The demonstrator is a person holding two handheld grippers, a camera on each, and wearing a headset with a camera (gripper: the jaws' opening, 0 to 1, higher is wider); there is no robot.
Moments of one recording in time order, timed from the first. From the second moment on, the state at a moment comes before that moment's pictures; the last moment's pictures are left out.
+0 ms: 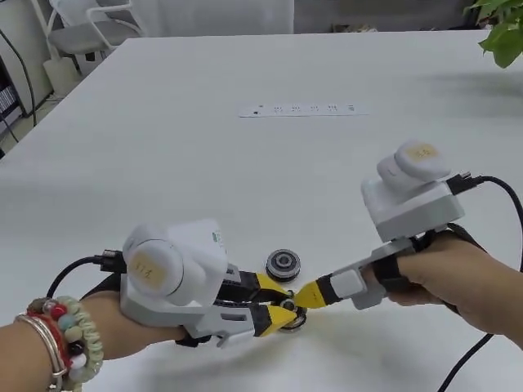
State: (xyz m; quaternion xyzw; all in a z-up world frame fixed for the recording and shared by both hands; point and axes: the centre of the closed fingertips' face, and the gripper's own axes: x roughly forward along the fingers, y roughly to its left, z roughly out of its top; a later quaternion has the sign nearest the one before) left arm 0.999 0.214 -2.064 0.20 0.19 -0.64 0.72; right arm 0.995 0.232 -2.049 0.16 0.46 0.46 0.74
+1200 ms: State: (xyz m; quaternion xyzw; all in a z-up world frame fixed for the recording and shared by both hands) left arm 0.999 0.213 -2.063 0.20 0.19 -0.63 0.72; right arm 0.994 0.225 -2.065 0.07 0.46 0.44 0.76
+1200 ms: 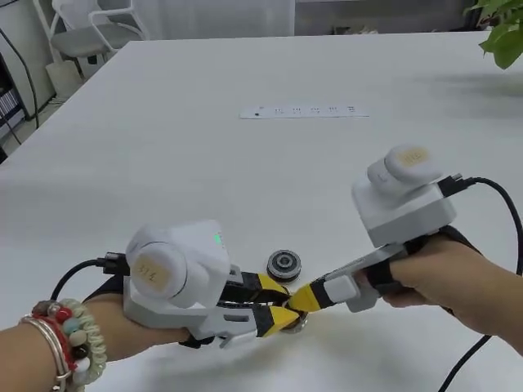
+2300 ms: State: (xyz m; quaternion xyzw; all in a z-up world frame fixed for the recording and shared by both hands) left arm 0.985 0.215 -2.043 0.25 0.19 -0.65 0.69; right arm 0.997 0.213 -2.059 0.08 0.46 0.42 0.78
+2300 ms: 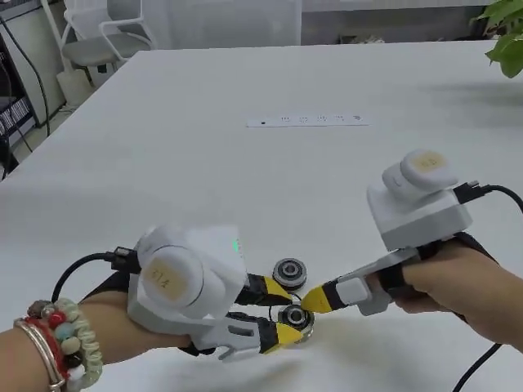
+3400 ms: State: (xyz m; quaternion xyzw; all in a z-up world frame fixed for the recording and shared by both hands) left arm 0.985 0.289 -1.949 0.19 0.15 -0.58 0.77; right arm 1.007 0.207 -2.047 0.09 0.44 0.42 0.79
